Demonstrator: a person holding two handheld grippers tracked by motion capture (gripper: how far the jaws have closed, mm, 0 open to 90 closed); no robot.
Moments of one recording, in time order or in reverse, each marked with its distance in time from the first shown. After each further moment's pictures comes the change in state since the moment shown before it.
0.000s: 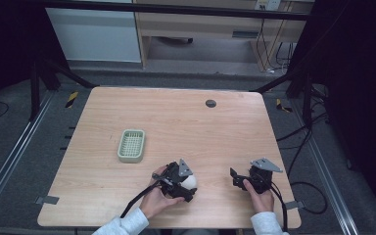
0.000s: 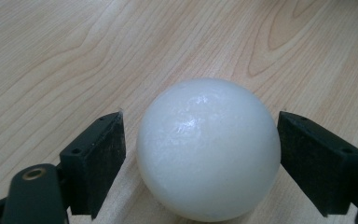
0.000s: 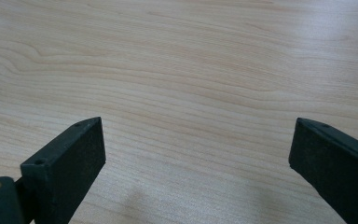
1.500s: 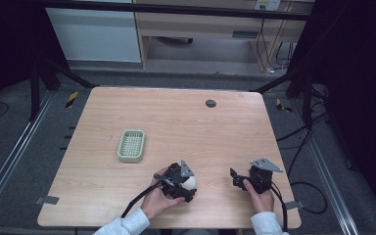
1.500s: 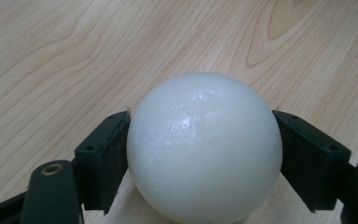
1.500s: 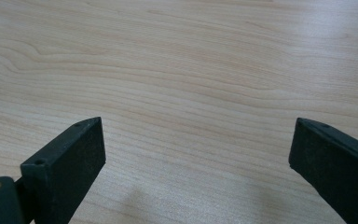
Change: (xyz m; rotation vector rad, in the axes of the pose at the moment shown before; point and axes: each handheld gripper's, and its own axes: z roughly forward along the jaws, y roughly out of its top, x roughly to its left) left arm -0.002 0.000 0.003 0.034 -0.002 0.013; right arm 0.000 0.000 0.000 0.007 0.000 0.003
